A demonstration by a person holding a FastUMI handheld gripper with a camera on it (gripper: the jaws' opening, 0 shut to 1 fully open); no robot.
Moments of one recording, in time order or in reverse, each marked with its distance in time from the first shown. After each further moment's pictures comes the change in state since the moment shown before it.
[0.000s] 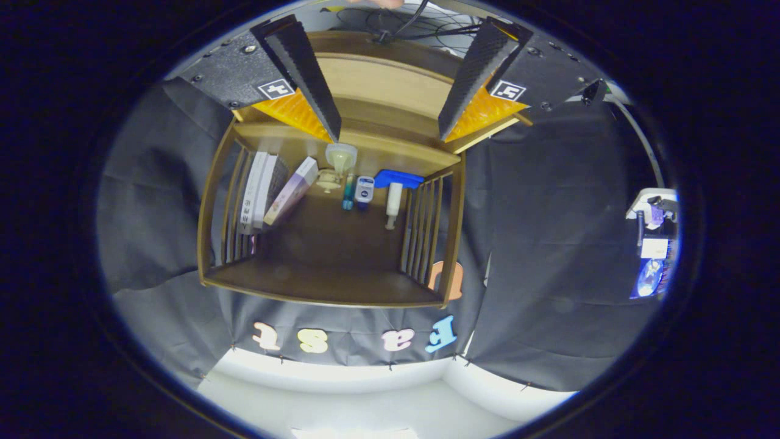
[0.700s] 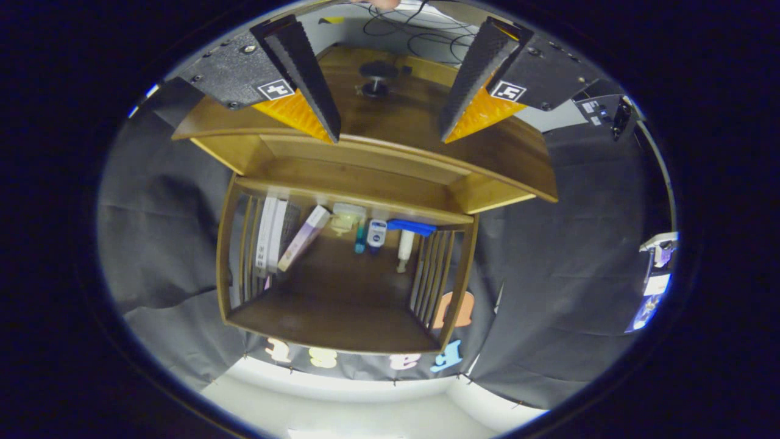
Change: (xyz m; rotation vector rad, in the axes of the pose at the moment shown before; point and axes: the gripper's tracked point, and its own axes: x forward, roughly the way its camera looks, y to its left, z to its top) arm 0.000 -0.008 -0.139 -0.015 0.096 -0.101
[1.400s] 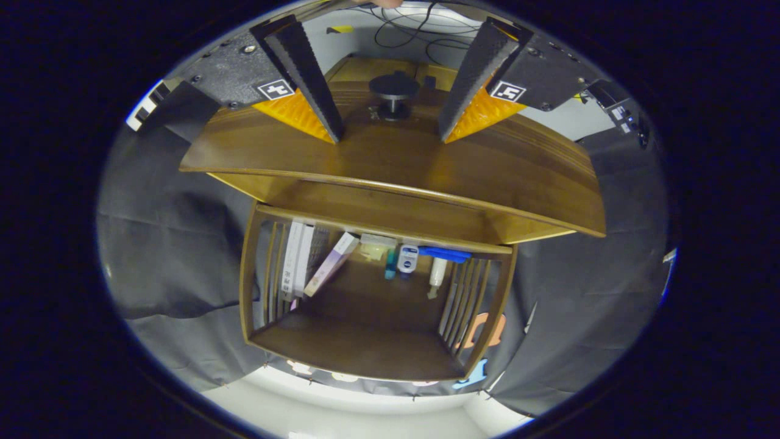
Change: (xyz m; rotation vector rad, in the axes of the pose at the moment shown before) arm 0.029 -0.025 -0.024 0.016 0.049 -0.180
